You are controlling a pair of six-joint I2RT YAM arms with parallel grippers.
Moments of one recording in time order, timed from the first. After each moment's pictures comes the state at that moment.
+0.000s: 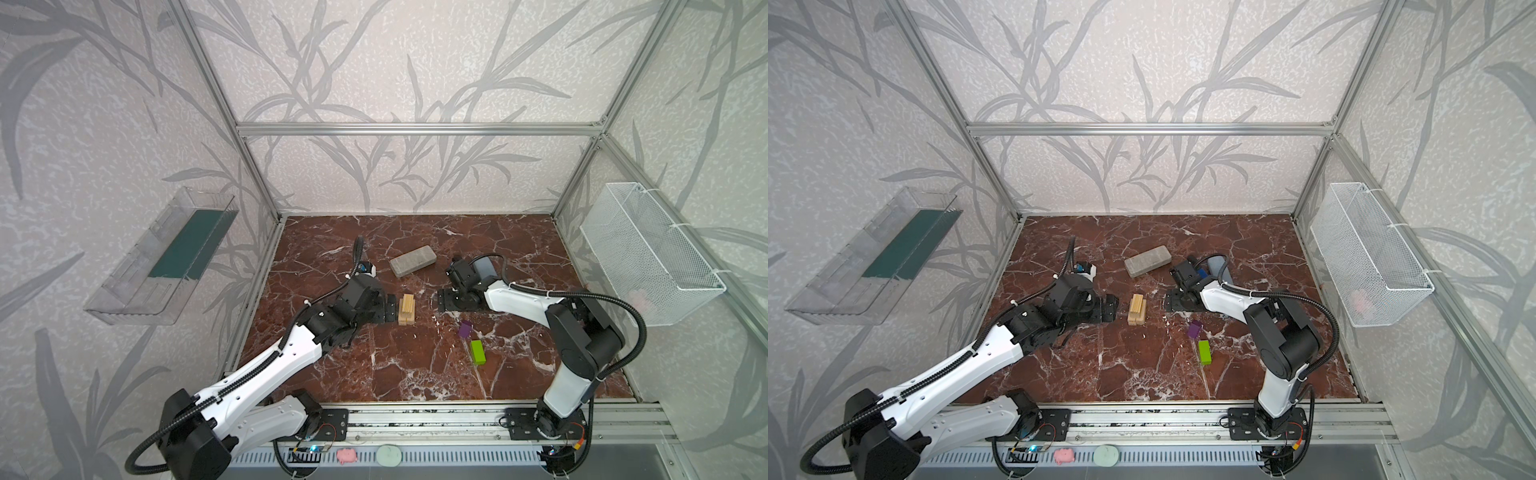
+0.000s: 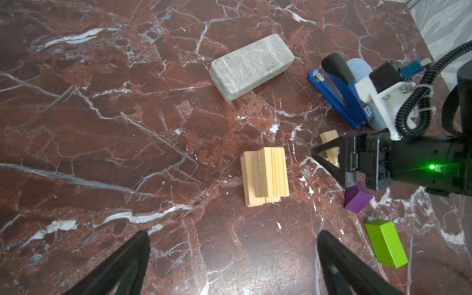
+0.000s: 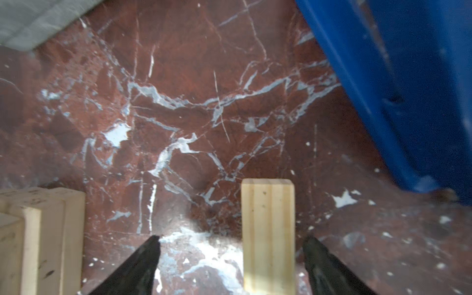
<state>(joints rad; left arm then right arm) -0.69 1.07 0.87 -0.59 -0.23 -0.56 0.58 1.77 1.05 -0.41 0.08 0.53</state>
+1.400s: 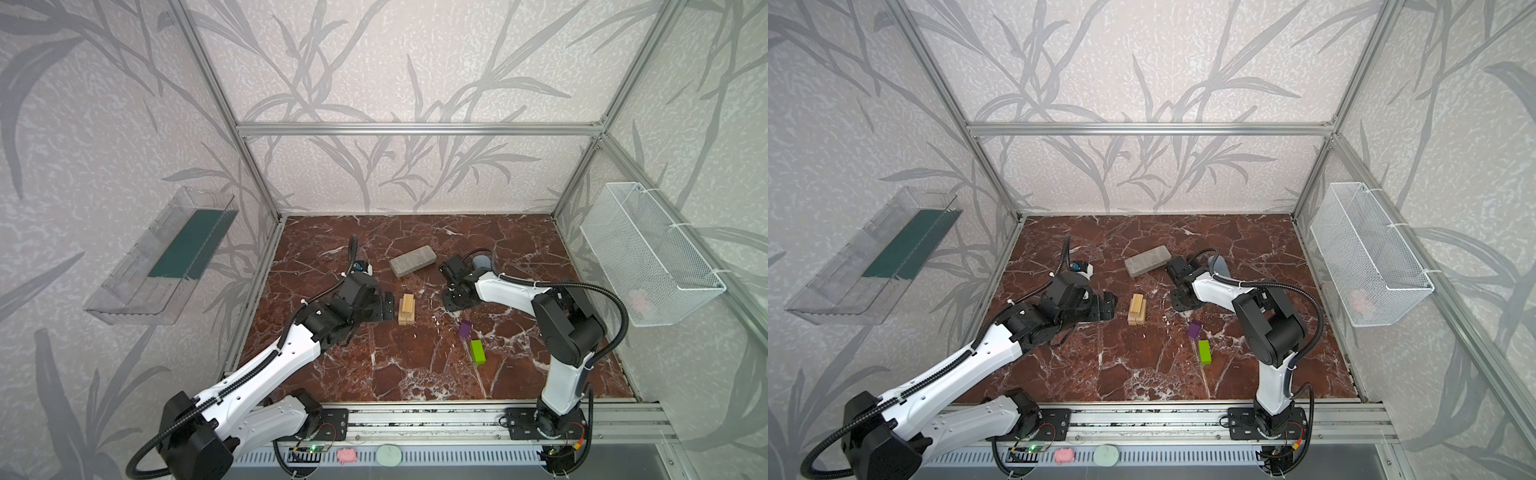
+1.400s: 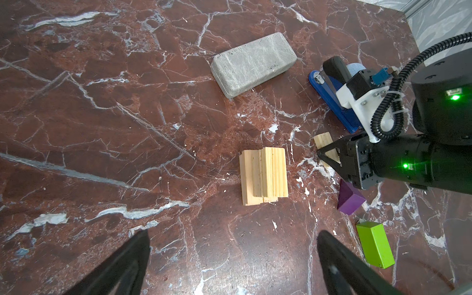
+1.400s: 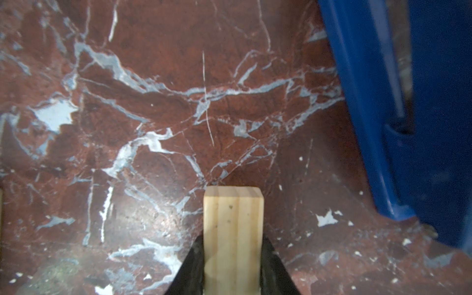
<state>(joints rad) -0.65 1.07 0.86 -0.59 -0.17 -0.59 0.59 1.88 1.17 -0.55 0.14 0.37</state>
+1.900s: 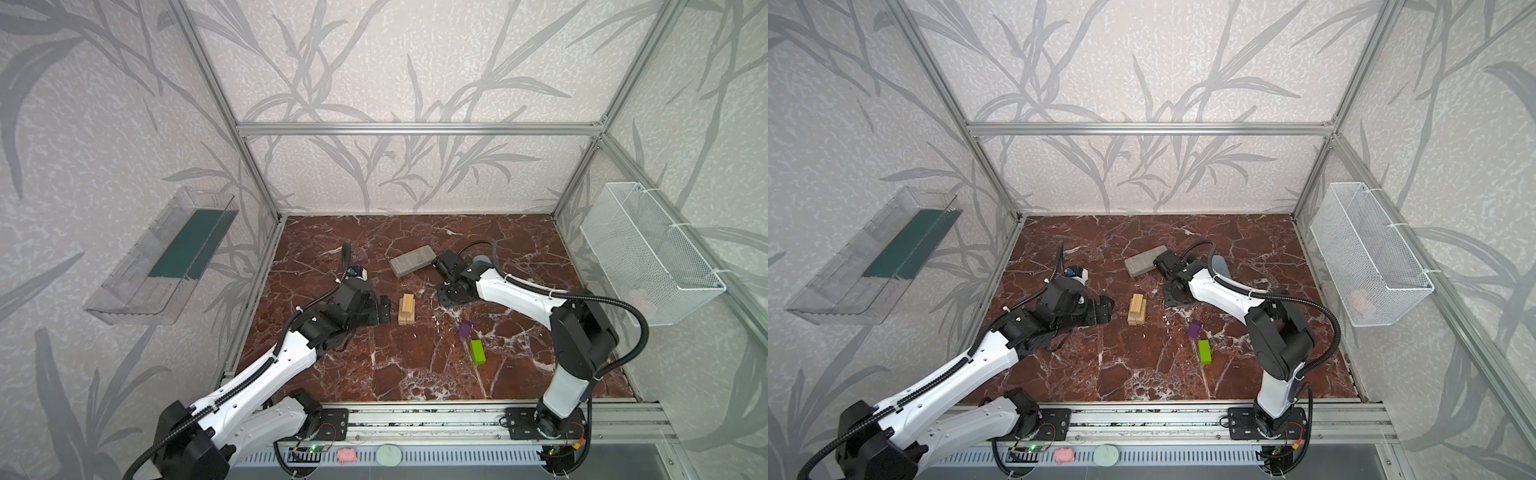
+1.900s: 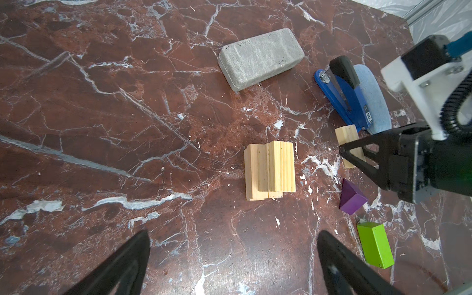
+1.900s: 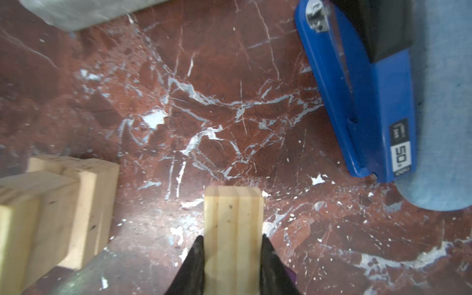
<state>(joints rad) -0.62 1.01 0.78 -0.56 -0.15 -0.62 0.69 1.78 1.30 -0.73 0.19 0.49</state>
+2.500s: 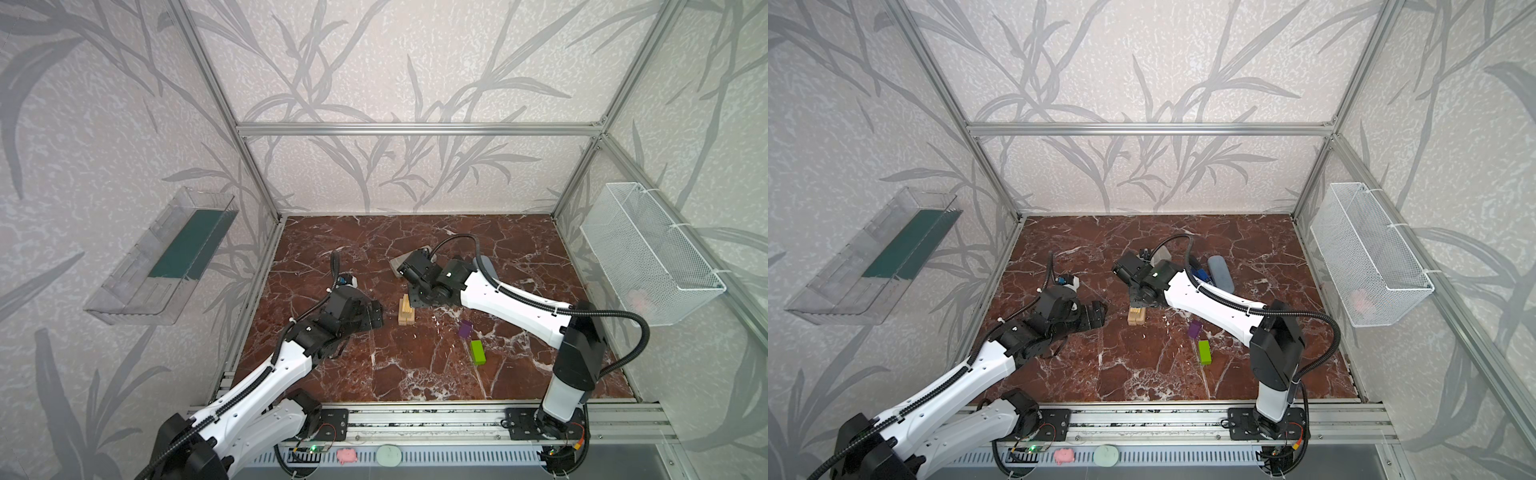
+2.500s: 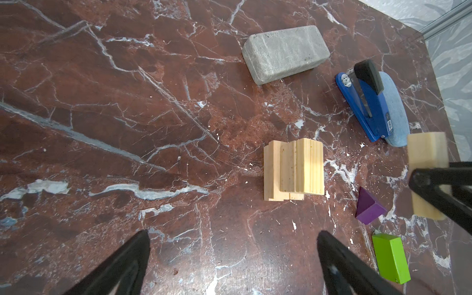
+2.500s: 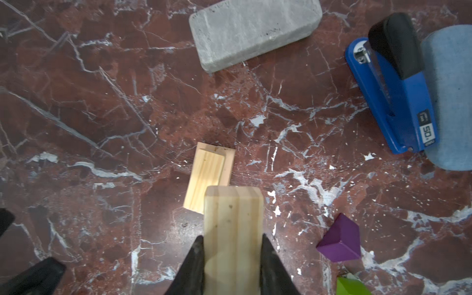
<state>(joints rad) -0.55 0.94 0.64 -0.49 -0.12 -0.65 0.95 1.80 1.60 -0.93 0.29 0.78</state>
